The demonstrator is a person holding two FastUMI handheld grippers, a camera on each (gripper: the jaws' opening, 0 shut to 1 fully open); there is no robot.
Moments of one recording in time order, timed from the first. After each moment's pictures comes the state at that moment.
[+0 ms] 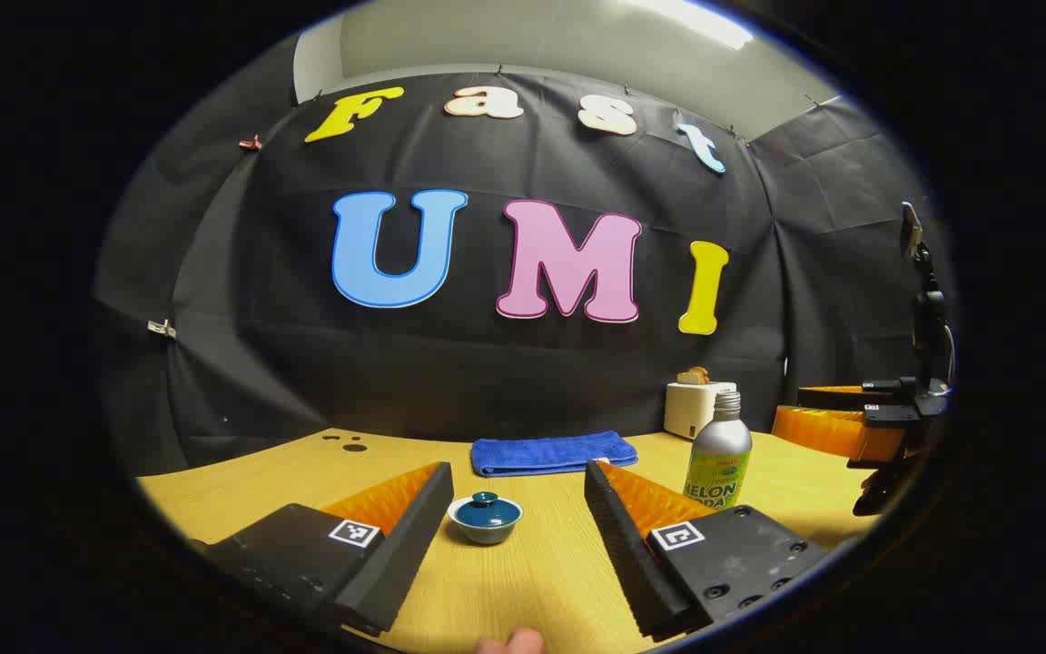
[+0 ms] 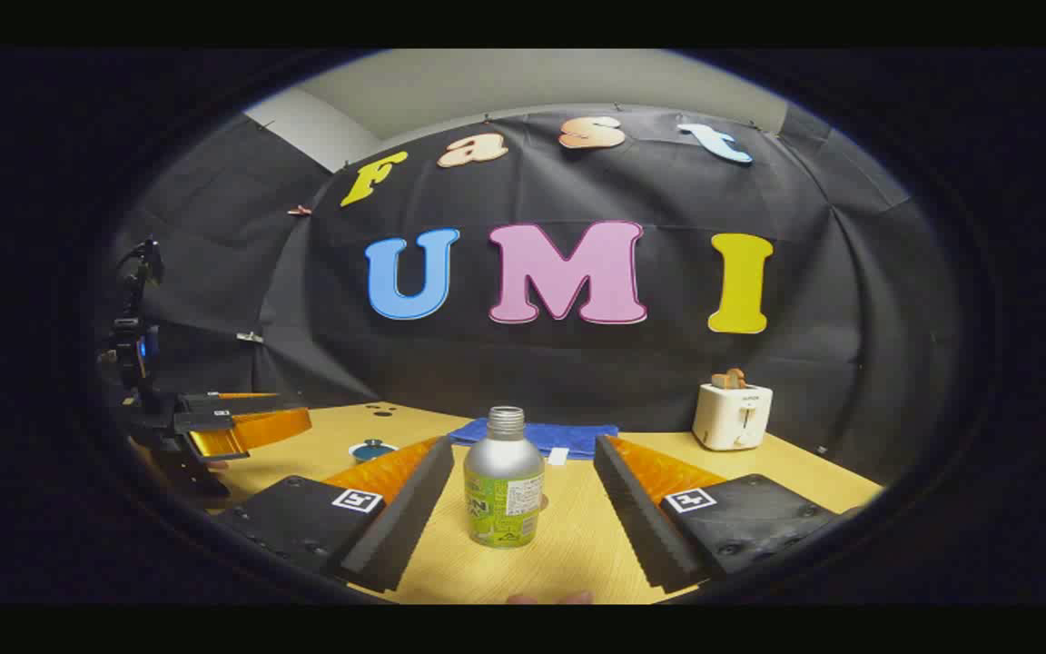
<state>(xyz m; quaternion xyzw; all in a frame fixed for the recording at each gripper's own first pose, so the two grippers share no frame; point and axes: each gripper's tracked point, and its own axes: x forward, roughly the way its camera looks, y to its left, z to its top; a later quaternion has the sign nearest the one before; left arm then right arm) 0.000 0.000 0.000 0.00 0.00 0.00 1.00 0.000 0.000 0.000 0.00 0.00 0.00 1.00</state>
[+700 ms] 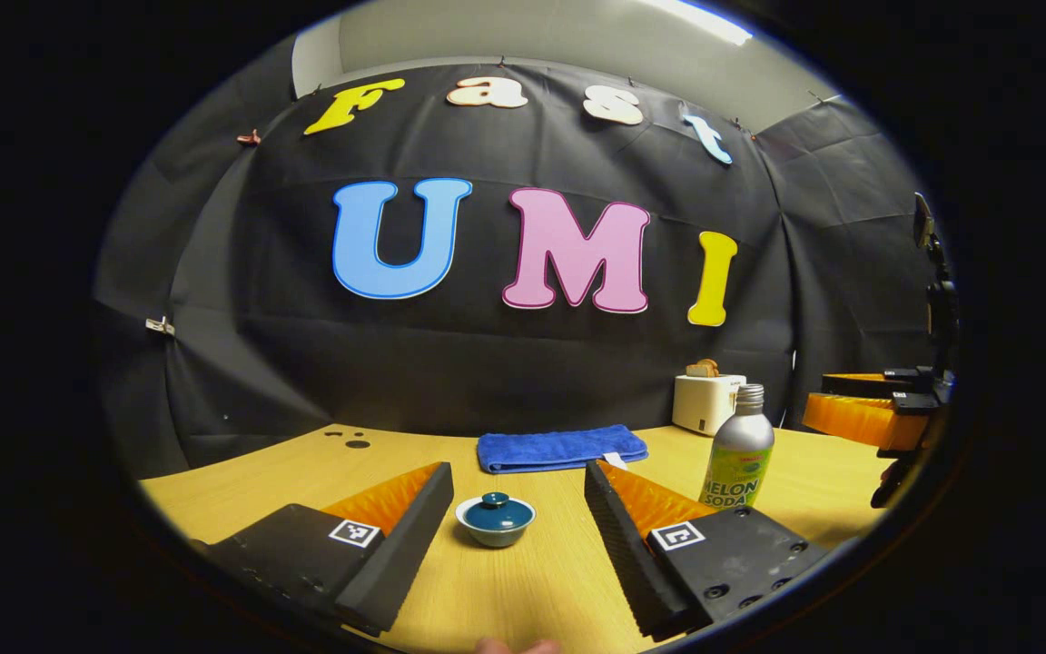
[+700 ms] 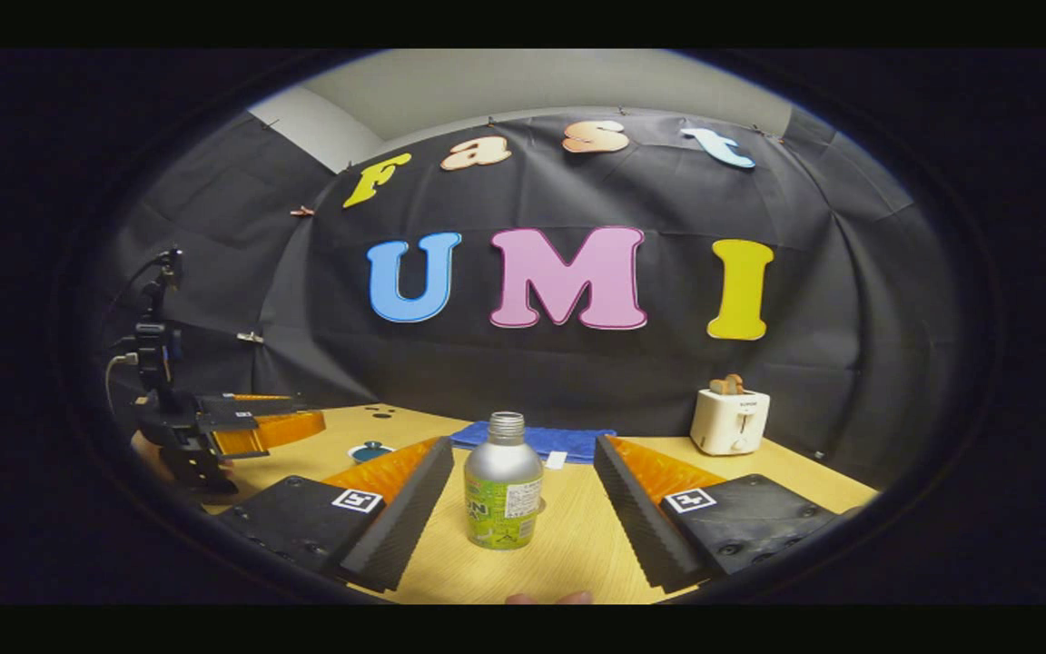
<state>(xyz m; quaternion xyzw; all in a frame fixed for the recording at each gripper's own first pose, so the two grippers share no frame) 0.027 0.012 -0.007 0.00 0.02 0.00 1.00 -0.002 0.002 0.004 0.00 0.00 0.00 1.00</state>
